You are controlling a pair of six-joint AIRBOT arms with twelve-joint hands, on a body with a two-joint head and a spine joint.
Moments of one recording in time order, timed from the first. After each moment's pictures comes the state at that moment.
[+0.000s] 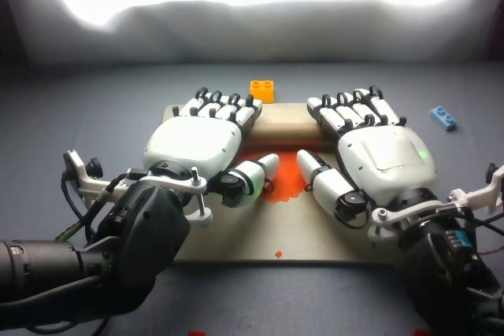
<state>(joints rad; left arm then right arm) 0.63 -1.43 1.25 -0.86 -0.85 1.62 -0.75 -1.62 1.38 0.76 1.17 -1.43</state>
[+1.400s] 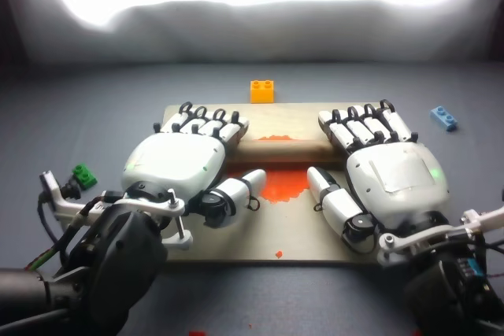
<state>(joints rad) 0.69 -1.35 1.13 -0.84 -0.93 1.58 -0.80 -1.61 1.30 0.77 1.28 -1.54</state>
